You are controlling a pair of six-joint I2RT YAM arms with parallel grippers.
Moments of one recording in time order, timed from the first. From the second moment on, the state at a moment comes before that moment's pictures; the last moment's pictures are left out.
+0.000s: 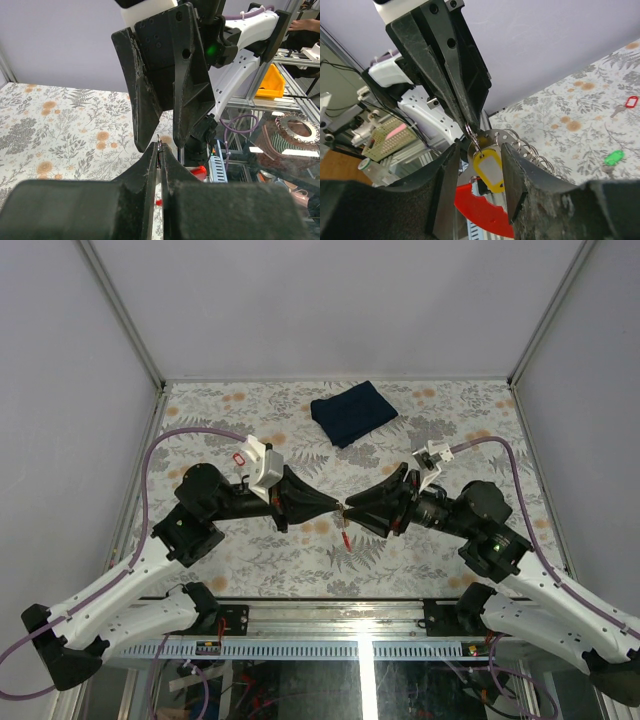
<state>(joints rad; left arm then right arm) -0.81 0.86 0.88 0.17 0.69 -0.20 0.83 0.74 0.74 0.20 -0.47 0.56</state>
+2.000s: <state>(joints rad) -0.81 0.86 0.88 0.16 0.67 -0.20 0.83 0.69 0.69 0.23 -0.44 0.52</state>
